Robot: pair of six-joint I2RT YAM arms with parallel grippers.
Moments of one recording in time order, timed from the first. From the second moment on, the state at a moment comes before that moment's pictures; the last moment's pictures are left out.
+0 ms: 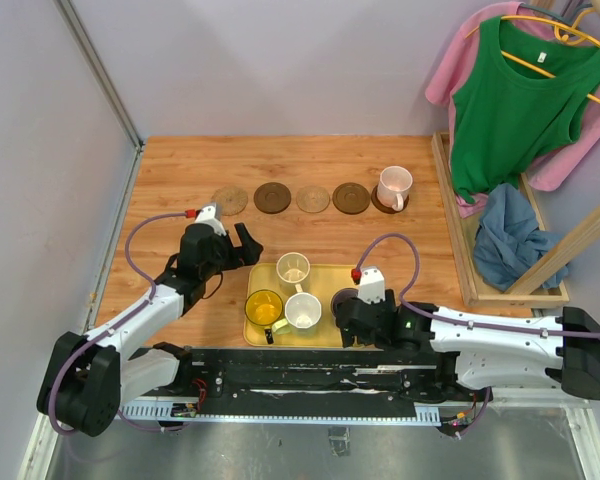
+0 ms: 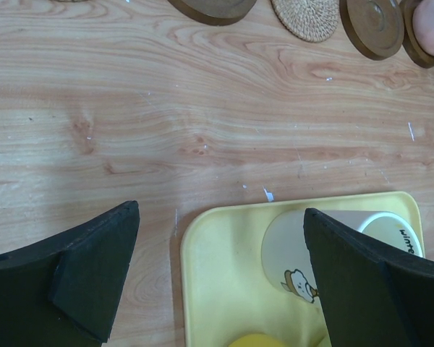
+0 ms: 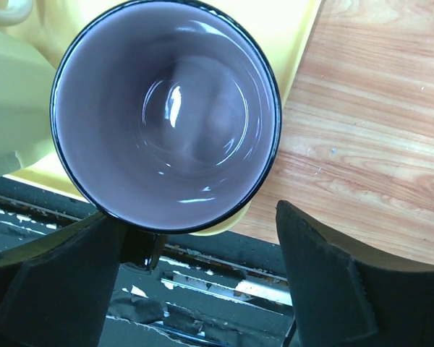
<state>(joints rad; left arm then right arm) -0.34 1.08 0.46 0.13 0.01 -0.51 1.29 1.07 0.65 -0.70 0.51 0.90</state>
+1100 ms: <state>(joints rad) -0.34 1.08 0.43 0.16 0.02 -0.53 1.29 1.25 0.70 -0.71 0.51 0.91</state>
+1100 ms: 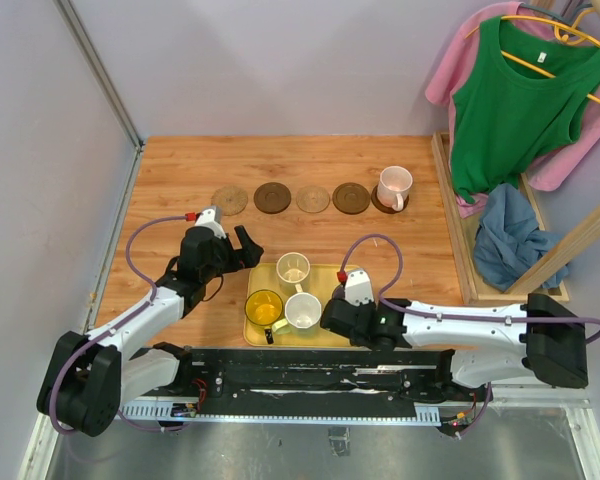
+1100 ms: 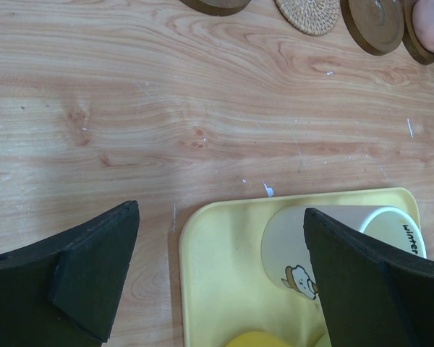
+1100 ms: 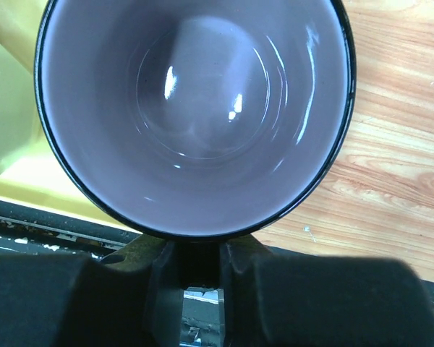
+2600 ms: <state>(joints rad) -0.34 1.17 0.52 0.16 0.00 -0.50 0.55 1.89 1.44 -0.43 0.41 0.31</state>
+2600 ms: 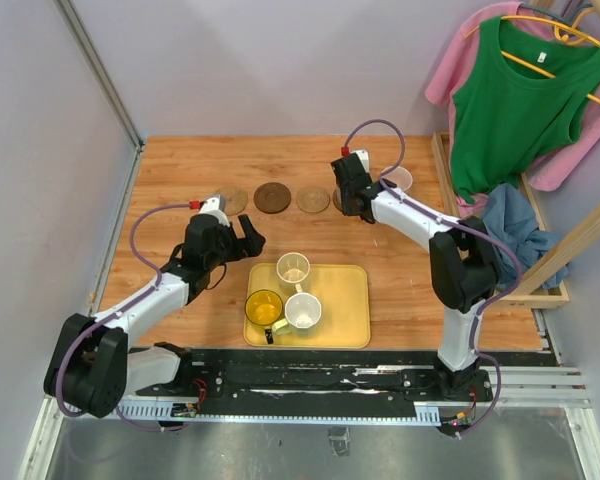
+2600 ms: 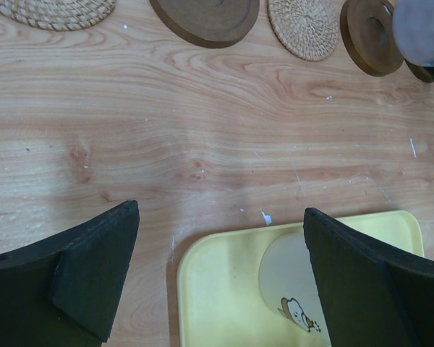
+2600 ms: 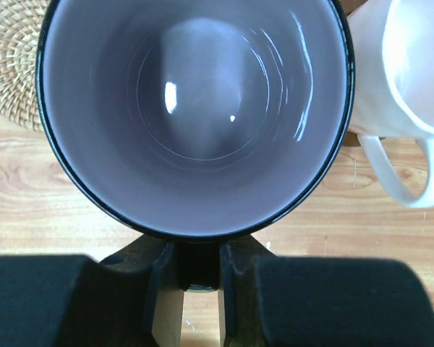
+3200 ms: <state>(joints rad) -0.34 1.27 0.59 0.16 0.00 -0.49 0.46 2.02 1.59 -0.43 0.29 0.27</state>
